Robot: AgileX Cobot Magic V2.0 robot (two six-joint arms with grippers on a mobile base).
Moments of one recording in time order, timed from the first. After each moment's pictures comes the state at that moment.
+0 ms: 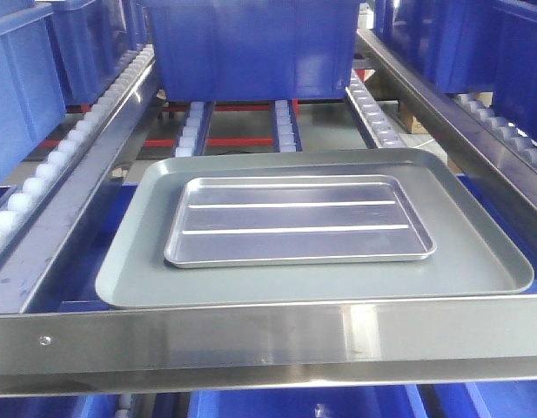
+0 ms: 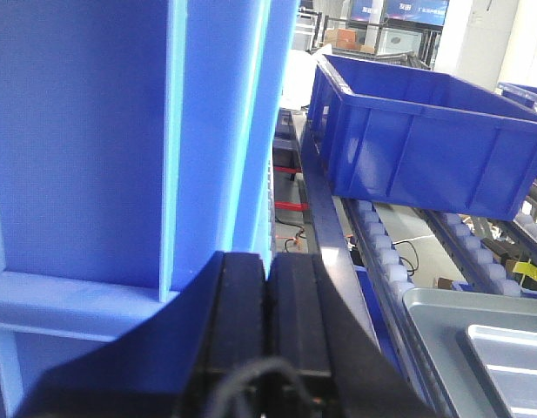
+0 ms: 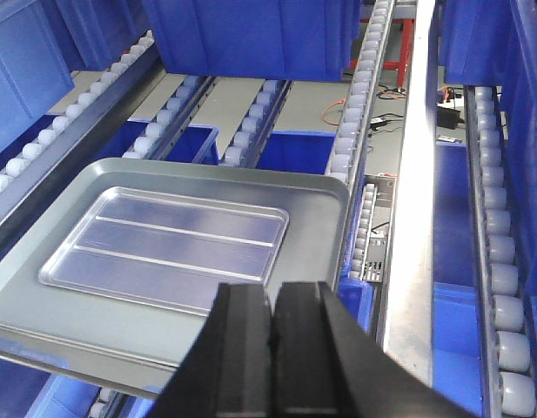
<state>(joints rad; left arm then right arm) -0.06 -0.01 0.03 0.02 -0.10 -0.12 0.36 0.21 -0.40 -0.13 0.46 0.22</state>
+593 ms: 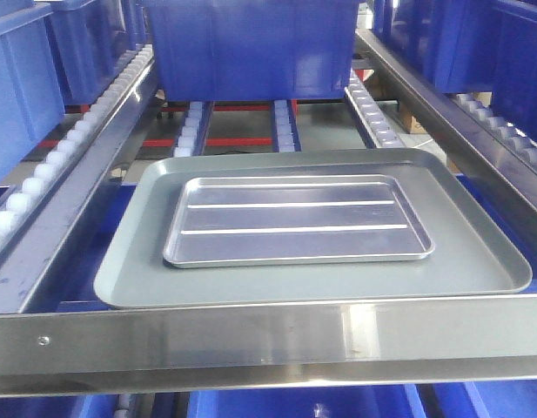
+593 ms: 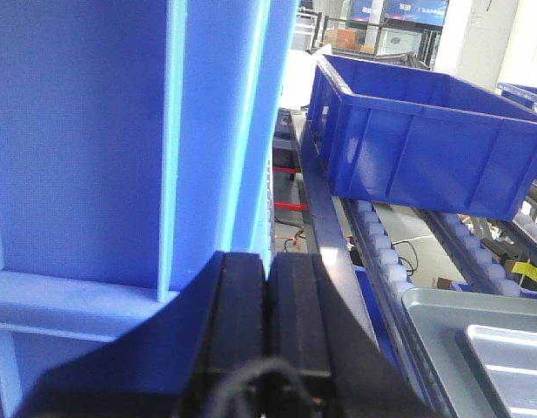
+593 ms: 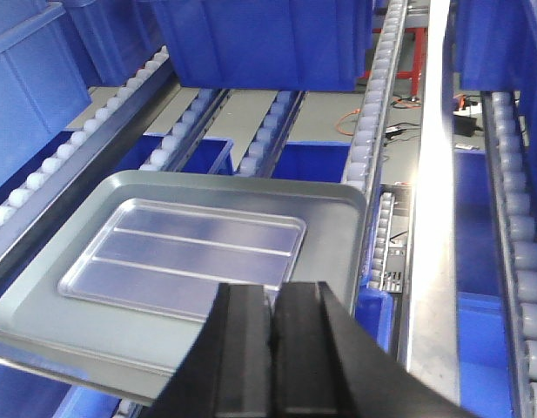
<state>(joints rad) -0.06 -0.01 0.03 0.01 -0.10 -0.12 0.36 0.21 -0.36 -0.05 0.38 0.17</state>
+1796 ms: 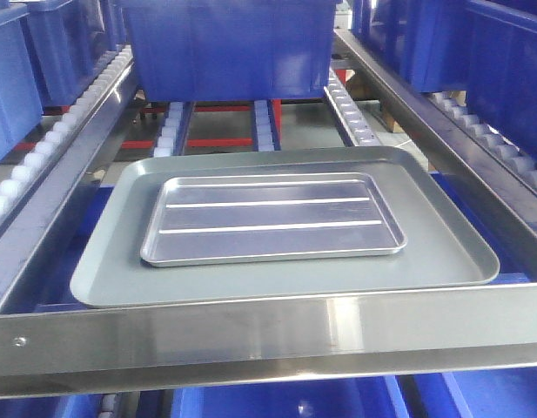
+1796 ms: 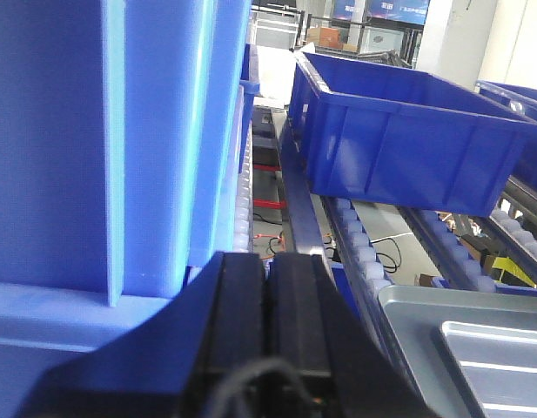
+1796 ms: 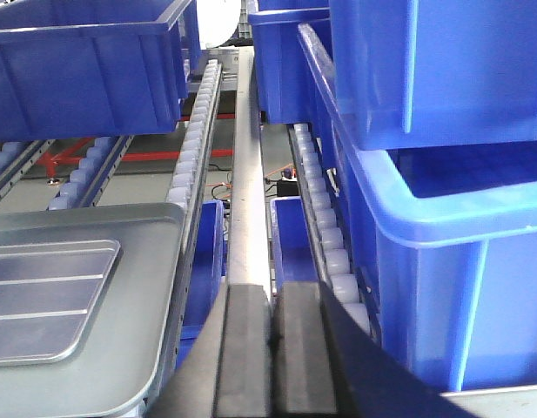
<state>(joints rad) -0.06 -0.01 0.03 0.01 -0.11 -0.12 -0.01 -0.01 0.03 0.06 0.04 0.03</state>
